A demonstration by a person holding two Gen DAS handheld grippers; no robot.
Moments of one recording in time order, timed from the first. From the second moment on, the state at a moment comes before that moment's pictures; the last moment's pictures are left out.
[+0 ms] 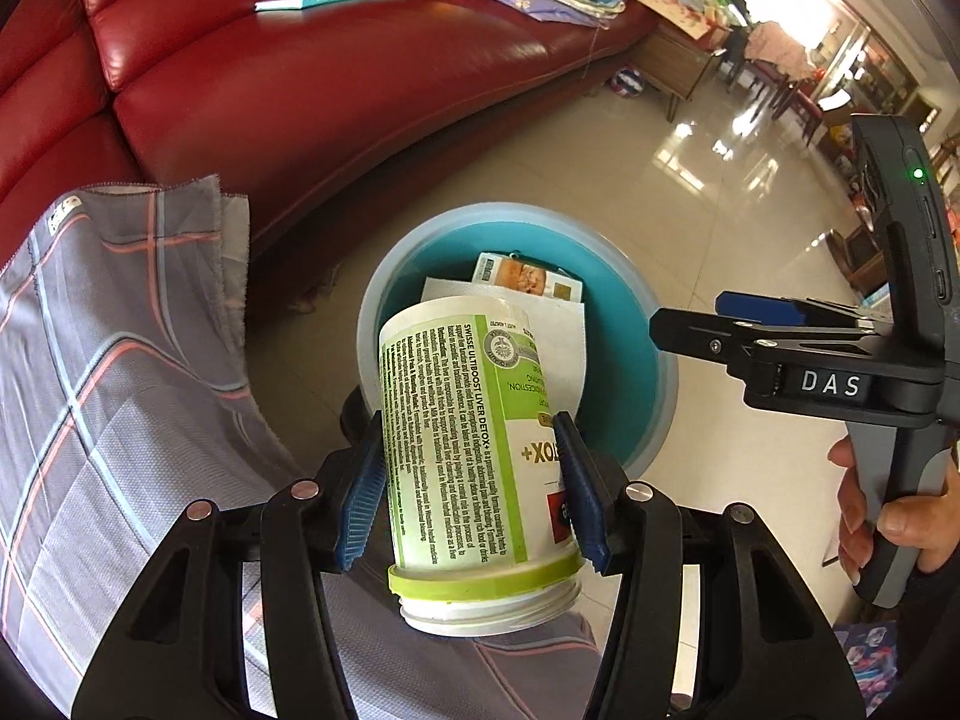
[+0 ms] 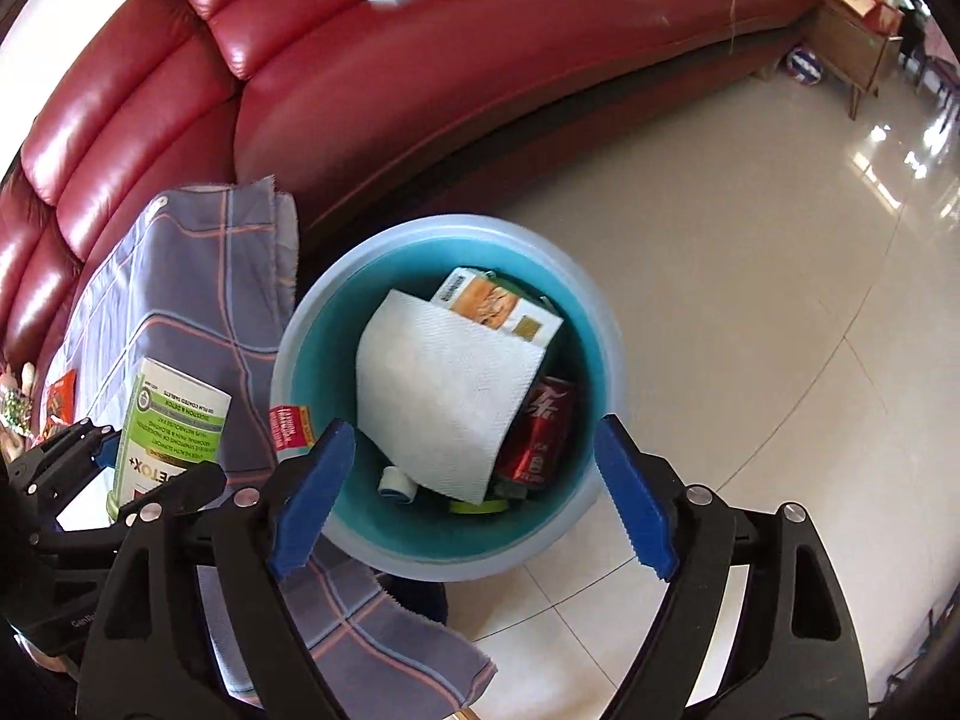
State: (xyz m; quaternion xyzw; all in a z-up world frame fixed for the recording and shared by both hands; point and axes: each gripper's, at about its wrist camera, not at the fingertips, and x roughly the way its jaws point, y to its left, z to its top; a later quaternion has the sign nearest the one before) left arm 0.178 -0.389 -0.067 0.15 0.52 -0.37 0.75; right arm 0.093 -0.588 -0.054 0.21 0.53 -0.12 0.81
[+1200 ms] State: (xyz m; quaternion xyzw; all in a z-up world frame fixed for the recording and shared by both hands) left arm 0.176 -0.407 -0.082 0.14 0.52 -0.37 0.76; right arm 0.094 -0.587 -0.033 0.19 0.53 -0.16 0.81
